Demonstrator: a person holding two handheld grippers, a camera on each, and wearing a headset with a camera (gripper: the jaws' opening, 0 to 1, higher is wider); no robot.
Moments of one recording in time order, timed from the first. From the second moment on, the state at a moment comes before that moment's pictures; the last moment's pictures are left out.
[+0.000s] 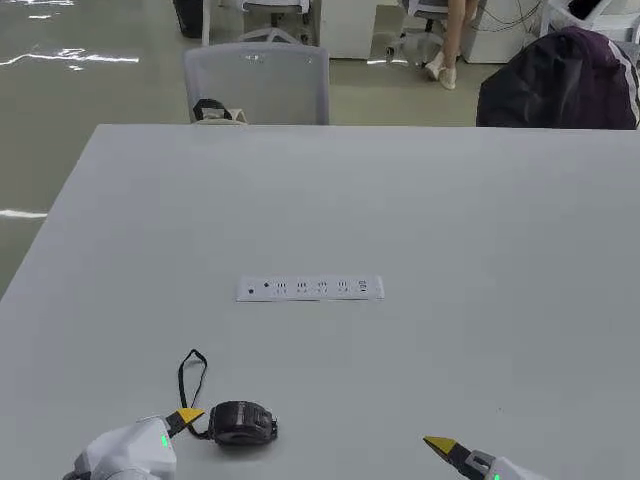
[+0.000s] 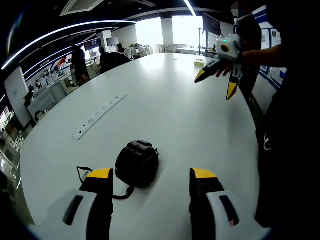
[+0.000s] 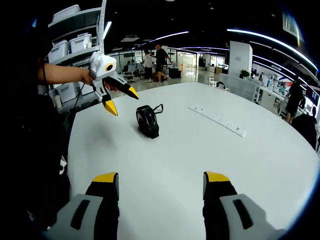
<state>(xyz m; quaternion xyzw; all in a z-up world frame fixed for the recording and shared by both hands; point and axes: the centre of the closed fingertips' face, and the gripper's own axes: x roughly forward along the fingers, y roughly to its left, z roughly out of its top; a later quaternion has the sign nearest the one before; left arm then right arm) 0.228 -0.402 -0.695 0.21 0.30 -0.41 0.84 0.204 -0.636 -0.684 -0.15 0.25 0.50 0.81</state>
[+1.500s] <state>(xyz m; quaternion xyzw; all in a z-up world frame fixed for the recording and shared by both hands) 0.277 -0.415 -0.730 0.29 0.31 -0.49 0.76 0.233 -0.579 -0.716 -0.19 0.24 0.59 0.75</state>
